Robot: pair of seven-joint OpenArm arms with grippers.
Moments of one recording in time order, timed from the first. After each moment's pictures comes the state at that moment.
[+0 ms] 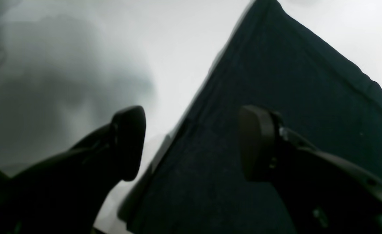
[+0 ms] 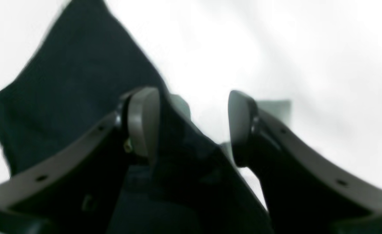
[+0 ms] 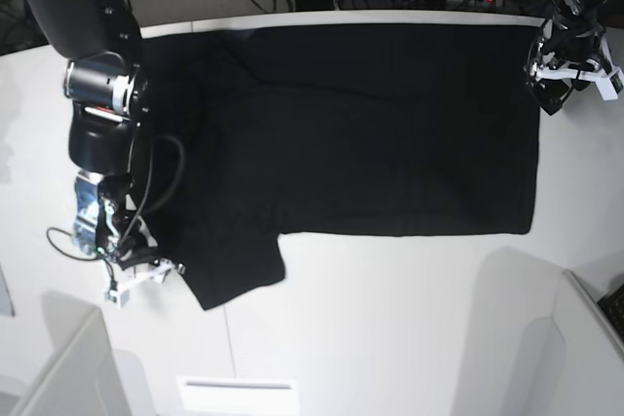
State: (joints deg) left arm 32.3 -8.1 -39.8 110.7 -37.3 1.1 39.0; right arm 37.2 9.0 14.1 33.7 9.7 8.1 -36.1
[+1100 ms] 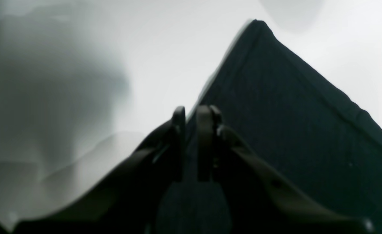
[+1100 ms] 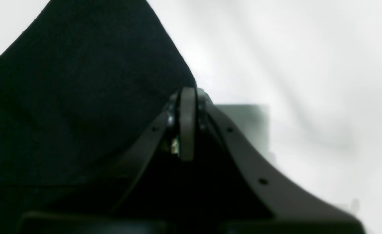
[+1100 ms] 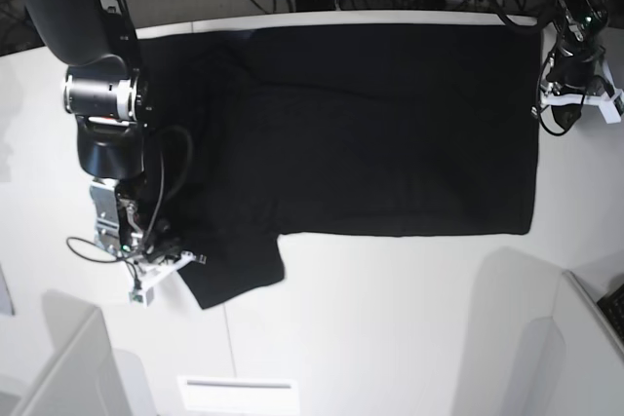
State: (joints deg) left arm 24.0 -10.1 -39.5 104.7 -37.1 1.1 39.3; right arm 38.4 8.4 3.9 26.1 10.2 8.2 -28.7
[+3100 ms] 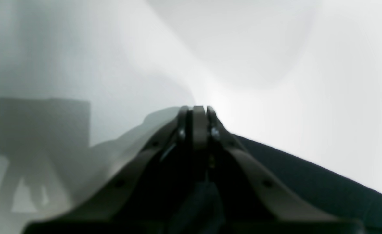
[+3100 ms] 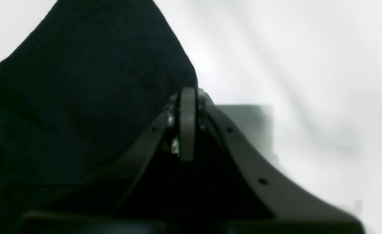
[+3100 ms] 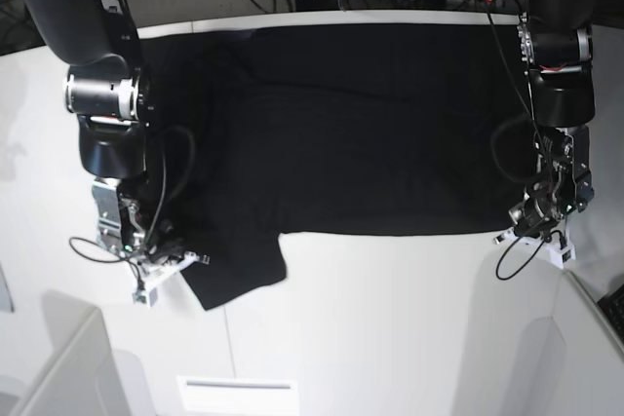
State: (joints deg) left arm -23.7 -25.8 -3.1 44.7 -37.1 1.1 35.1; right arm 38.1 8.1 3.9 27.2 10.8 8.6 -29.3
